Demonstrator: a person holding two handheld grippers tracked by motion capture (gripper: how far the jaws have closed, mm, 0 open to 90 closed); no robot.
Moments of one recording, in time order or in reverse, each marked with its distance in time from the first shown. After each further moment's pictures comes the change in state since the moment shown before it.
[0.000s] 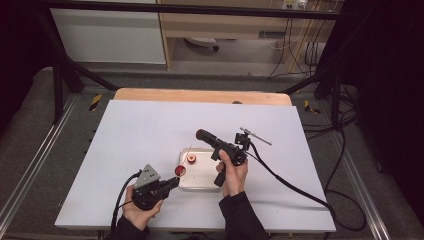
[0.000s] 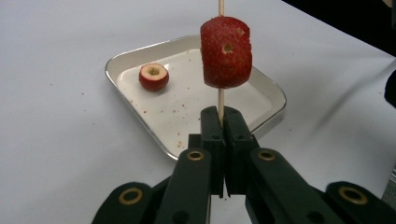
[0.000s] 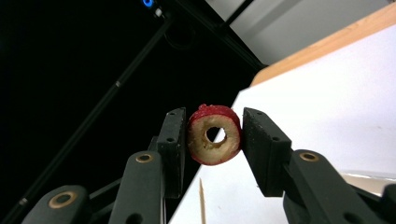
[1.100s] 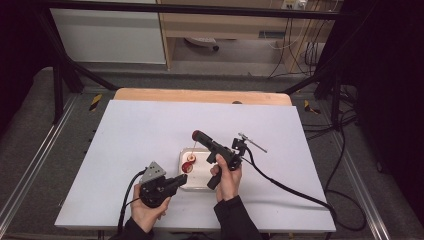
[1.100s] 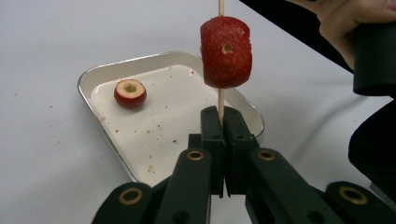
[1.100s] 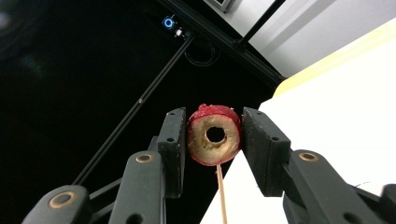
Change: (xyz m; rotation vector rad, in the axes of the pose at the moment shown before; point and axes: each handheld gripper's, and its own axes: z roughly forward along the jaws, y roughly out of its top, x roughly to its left) left arm -0.010 0.011 0.010 -0.036 -0.042 -0.078; right arm -0.003 -0.018 0.005 -0.075 0.087 0.049
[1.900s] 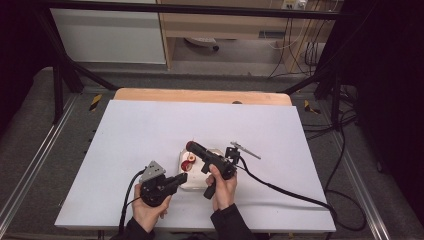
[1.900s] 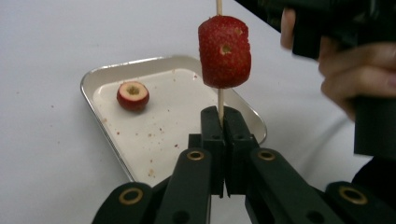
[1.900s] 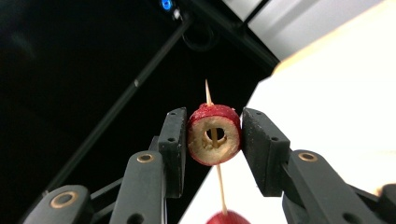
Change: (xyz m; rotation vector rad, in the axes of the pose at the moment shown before) left arm 0.002 0.001 0.002 -0.018 0.014 -0.029; right arm -0.005 -0.028 0.000 0.070 -0.016 -0.041
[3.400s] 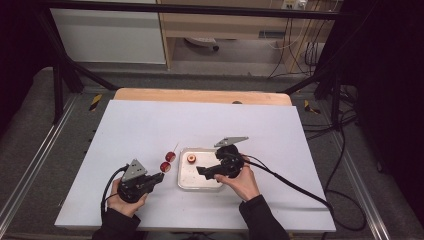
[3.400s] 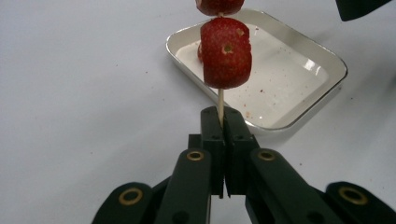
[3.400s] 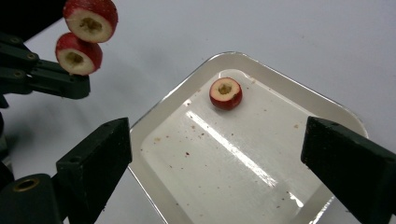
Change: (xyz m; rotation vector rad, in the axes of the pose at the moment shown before) left arm 0.056 -0.011 -0.030 0.133 0.095 0.188; right arm -0.007 0.027 0.000 0.646 -0.377 -0.601
